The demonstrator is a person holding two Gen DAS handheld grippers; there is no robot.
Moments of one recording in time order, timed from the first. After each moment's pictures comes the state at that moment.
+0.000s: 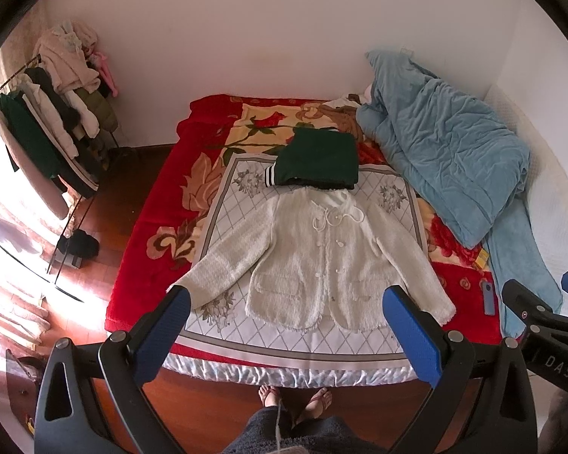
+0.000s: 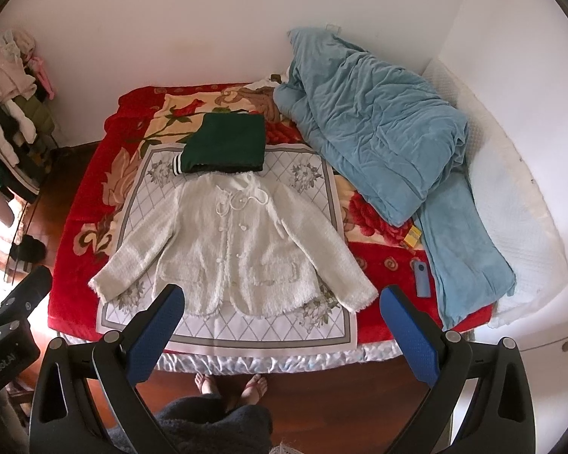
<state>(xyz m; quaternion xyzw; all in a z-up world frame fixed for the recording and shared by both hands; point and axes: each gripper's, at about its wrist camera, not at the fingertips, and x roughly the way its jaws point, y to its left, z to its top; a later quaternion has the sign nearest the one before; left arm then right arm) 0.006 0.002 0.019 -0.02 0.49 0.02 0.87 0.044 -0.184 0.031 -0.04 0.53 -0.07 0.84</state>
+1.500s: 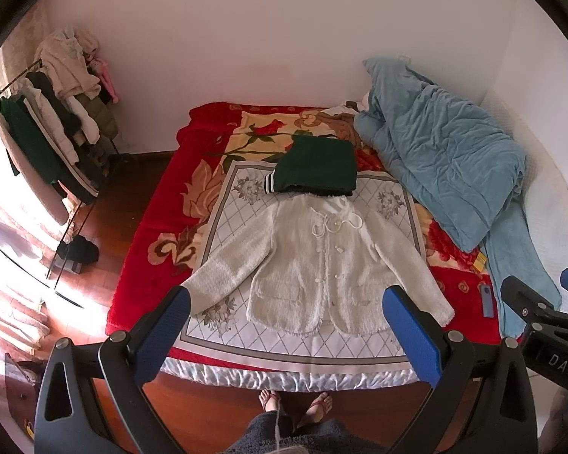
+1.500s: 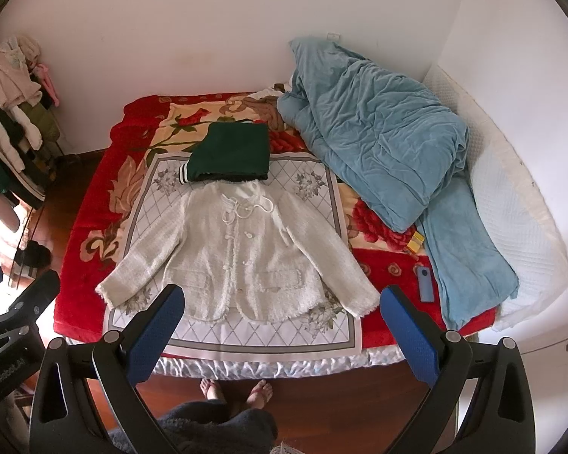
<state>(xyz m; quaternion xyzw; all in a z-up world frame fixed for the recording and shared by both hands) 0.020 -0.001 0.037 -0.01 0.48 0.02 0.88 0.049 -0.179 0.045 -0.03 0.52 -0.06 0.85</state>
